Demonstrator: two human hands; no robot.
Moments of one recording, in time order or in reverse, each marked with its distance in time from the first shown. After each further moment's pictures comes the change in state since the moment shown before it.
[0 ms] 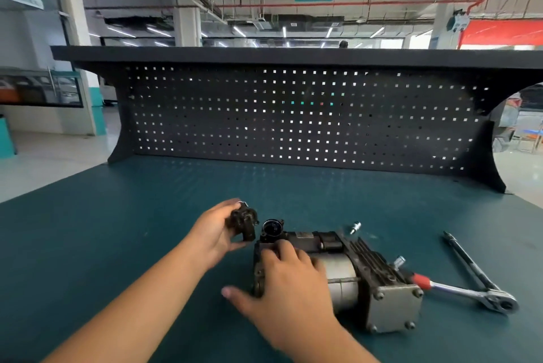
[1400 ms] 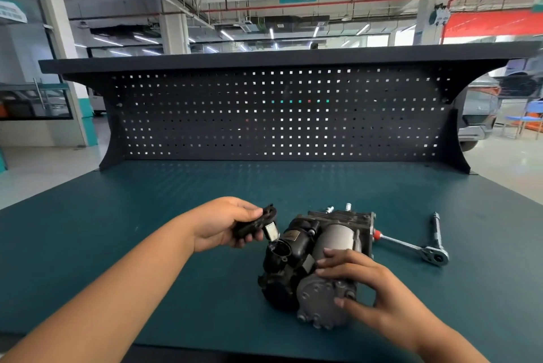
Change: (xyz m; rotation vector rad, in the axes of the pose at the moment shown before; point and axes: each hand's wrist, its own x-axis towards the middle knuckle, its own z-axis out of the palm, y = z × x) left_hand -0.065 0.015 0.043 0.670 -0.482 -0.113; right_hand -0.081 0.162 -0.025 0.671 0.087 -0.417
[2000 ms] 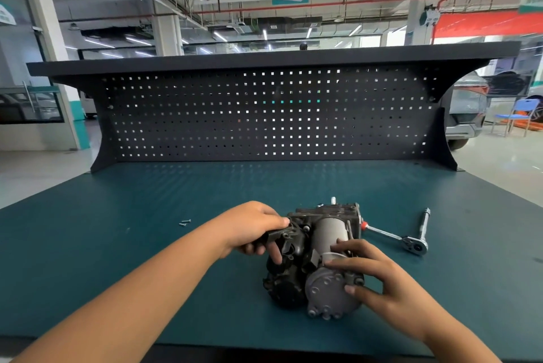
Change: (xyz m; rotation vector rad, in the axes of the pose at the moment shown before) left_hand 0.005 0.015 0.059 0.368 0.075 -0.011; right_hand -0.017 -0.012 -0.026 -0.018 0.004 0.165
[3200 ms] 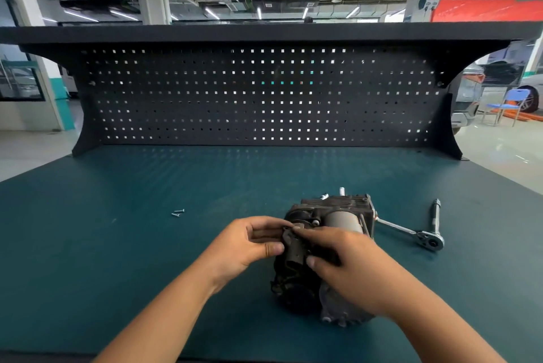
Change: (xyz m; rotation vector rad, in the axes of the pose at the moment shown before) left_hand 0.022 -0.073 0.013 -0.433 0.065 0.378; right_hand 0.064 -0.033 0.035 -0.409 -0.075 0.185
